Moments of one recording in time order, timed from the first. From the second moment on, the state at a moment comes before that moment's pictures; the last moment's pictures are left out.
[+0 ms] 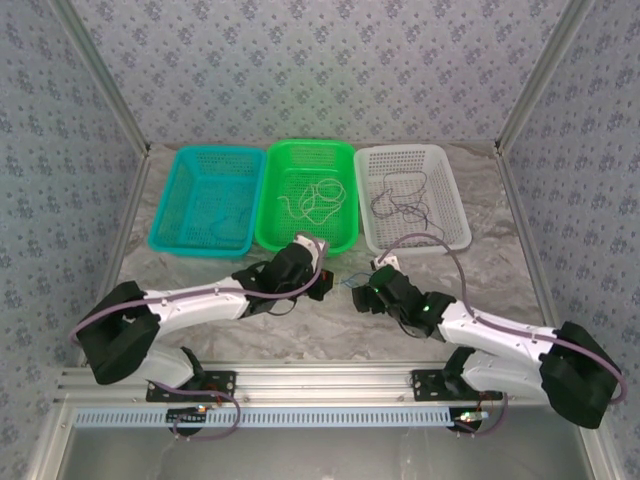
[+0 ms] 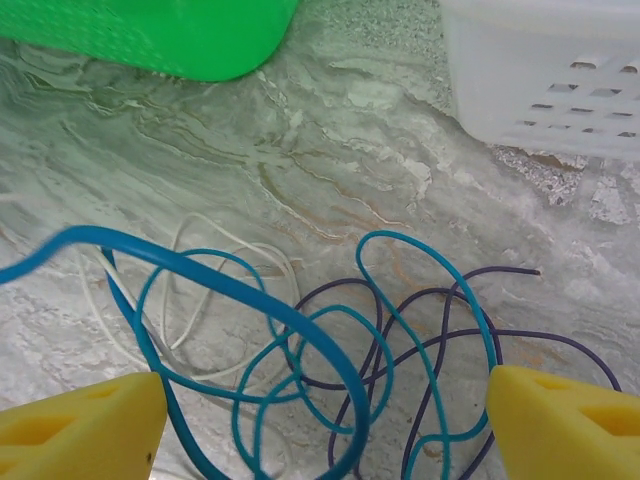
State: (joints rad) left arm -0.97 1.41 0.73 0.01 0.04 -0.61; right arm 0.87 1.08 0.45 -0.23 0.31 0.50
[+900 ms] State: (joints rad) left arm -0.97 1.27 0.90 -0.50 -0.13 -0.32; right arm 0.84 1.05 0.48 -0.16 0.17 0.38
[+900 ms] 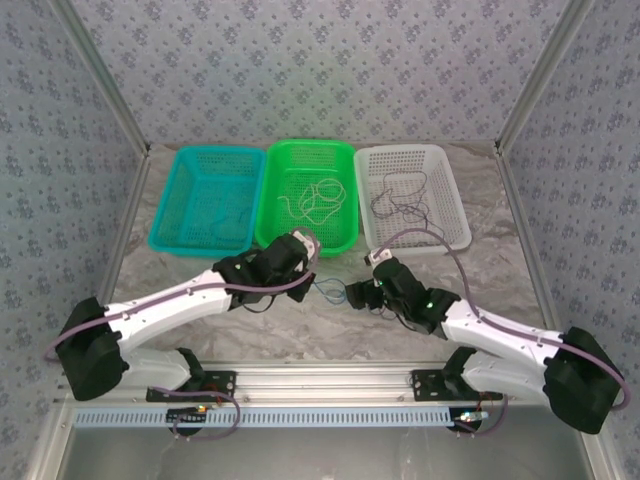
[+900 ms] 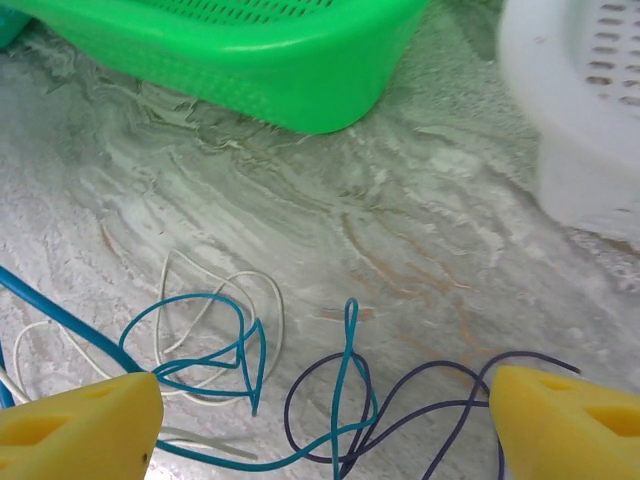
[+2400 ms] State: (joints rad) left arm -0.39 0.95 1.03 -0.53 -0.11 -0.25; right arm 0.92 1.28 0.41 -0.07 0.29 0.66
